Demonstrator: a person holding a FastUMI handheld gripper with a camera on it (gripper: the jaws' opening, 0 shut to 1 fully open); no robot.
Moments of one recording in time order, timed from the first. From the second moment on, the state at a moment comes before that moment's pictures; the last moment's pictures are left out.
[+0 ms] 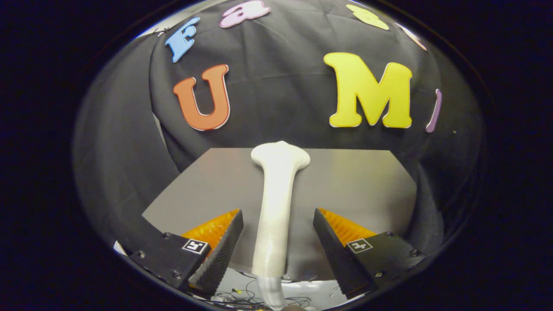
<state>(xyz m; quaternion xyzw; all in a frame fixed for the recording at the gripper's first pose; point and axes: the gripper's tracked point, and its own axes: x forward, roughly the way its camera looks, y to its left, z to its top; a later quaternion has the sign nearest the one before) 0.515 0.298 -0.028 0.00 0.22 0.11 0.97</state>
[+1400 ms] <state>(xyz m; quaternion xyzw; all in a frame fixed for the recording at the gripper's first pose) 0.357 0.246 0.086 0.07 0.08 0.17 0.98</state>
